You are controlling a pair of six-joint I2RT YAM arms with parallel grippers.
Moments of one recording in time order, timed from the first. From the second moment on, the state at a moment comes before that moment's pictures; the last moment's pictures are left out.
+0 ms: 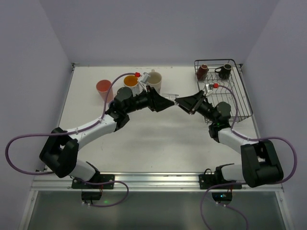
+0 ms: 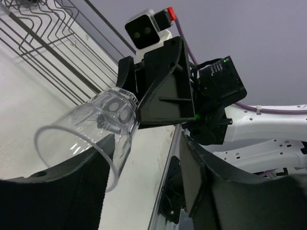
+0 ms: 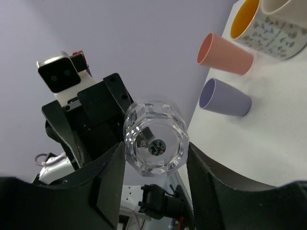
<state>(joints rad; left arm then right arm) -0.64 1.46 0.92 0.59 0.55 -0.80 0.21 1.31 0.49 1.00 -0.71 1.35</state>
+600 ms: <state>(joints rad) -0.65 1.34 0.96 0.18 0.26 -0.55 0.31 1.41 0.49 1.05 -0.68 1.37</state>
